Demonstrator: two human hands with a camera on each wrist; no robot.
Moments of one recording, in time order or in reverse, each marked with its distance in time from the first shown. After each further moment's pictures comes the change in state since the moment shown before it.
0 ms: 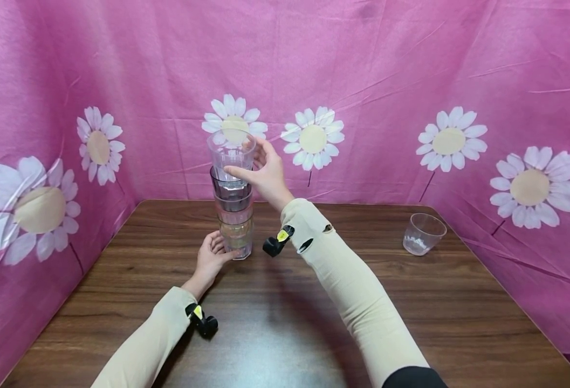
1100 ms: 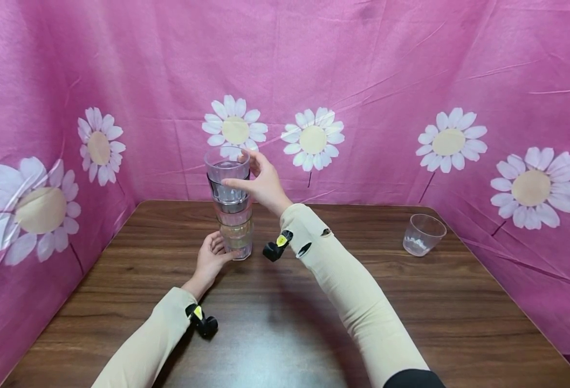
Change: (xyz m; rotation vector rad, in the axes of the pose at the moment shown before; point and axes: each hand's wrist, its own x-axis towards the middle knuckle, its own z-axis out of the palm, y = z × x) left_hand 0.003 -0.002 0.000 0.017 -0.008 -0.009; right_hand -0.005 0.018 -0.003 -0.118 -0.141 0.099
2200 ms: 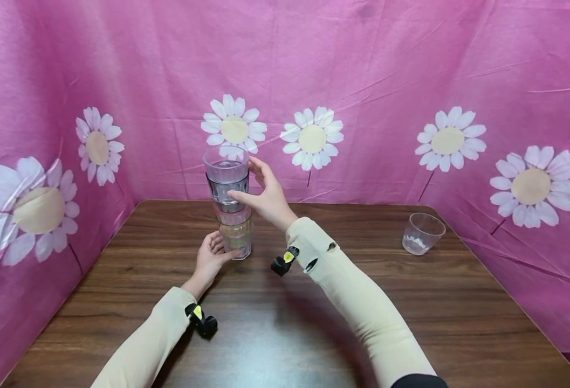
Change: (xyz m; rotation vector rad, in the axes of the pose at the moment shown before) left_hand 0.001 -0.001 0.000 -0.014 -0.009 -0.003; right_hand -0.029 0.015 -0.005 -0.063 -0.001 -0.082
